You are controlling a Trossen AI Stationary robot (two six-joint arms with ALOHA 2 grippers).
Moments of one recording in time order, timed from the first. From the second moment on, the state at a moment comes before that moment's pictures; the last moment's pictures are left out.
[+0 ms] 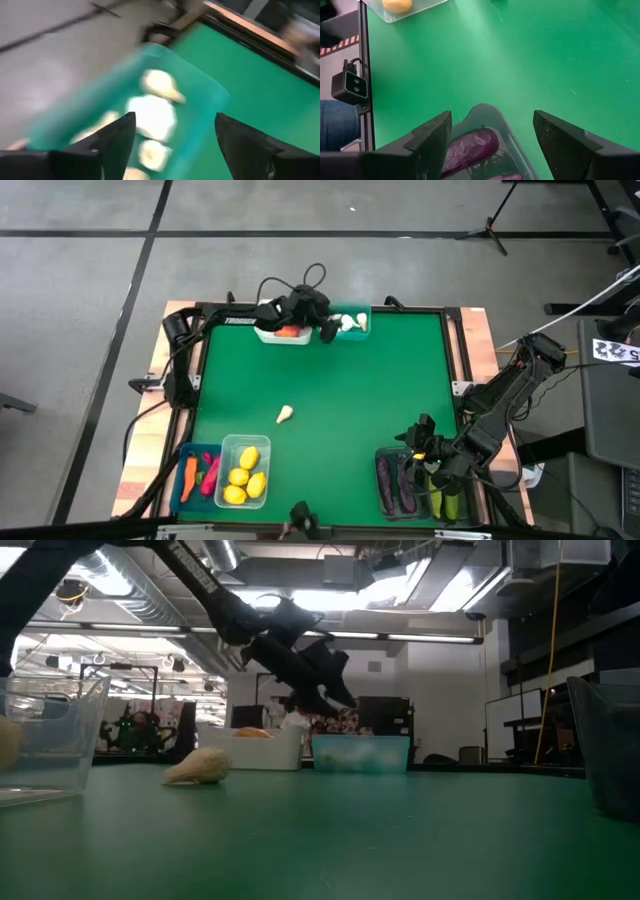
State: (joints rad) left arm 0.55 1.96 1.25 0.19 0.09 -0.22; right arm 0.89 1.34 0.97 -0.71 0.65 1.15
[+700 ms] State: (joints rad) left arm -0.17 1.60 1.00 -0.38 -0.45 -0.46; right arm 0.89 1.37 0.97 -0.71 0.65 1.15
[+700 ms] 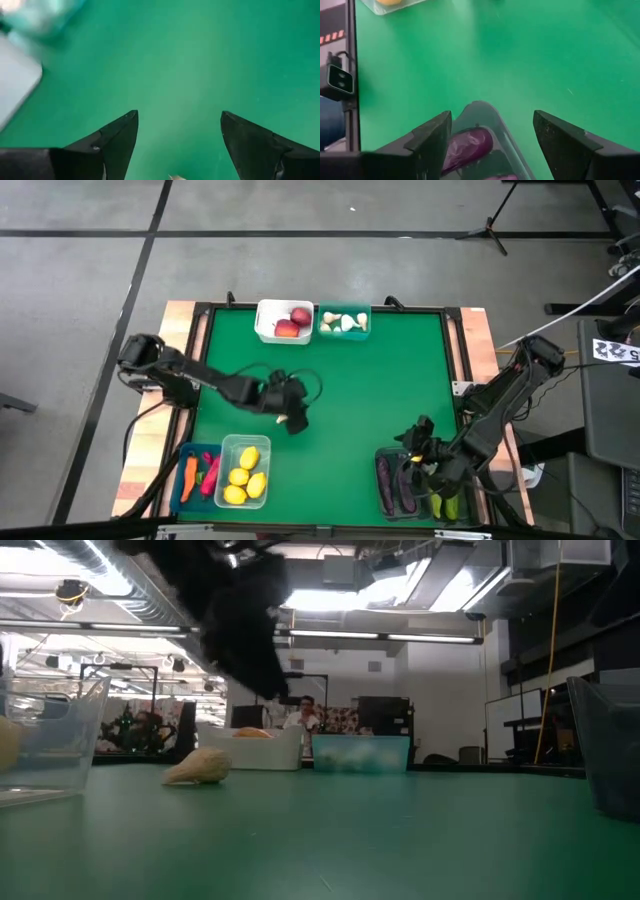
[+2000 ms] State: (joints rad) left arm -0.34 1.44 0.81 -0.51 -0.46 -0.52; right arm 0.89 1.41 0.97 -0.66 0.64 1.17
